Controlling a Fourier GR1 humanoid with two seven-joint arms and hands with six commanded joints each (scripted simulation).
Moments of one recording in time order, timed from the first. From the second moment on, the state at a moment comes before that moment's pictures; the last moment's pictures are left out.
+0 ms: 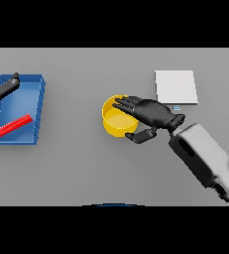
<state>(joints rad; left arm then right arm) -0.58 0.88 -0.57 -1.18 0.22 0.24 0.49 -0.55 -0.36 0.53 -1.32 0.73 0.36 -0.17</state>
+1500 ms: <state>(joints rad) -0.58 0.89 -0.57 -1.19 0.22 0.24 0.47 -0.69 -0.32 0.68 -1.14 0.78 0.55 -0.16</state>
